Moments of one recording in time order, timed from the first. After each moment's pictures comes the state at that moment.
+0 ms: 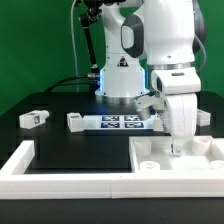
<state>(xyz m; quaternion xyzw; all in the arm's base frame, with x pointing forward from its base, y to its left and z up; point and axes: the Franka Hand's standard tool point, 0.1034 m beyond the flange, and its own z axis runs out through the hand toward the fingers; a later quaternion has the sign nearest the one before) 0.493 0.072 0.005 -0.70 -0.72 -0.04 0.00</state>
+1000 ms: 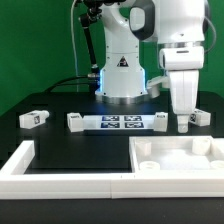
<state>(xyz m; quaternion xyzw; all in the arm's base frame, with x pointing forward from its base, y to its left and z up) 0.457 0.115 0.057 -0.81 -0.59 -0.05 -0.01</state>
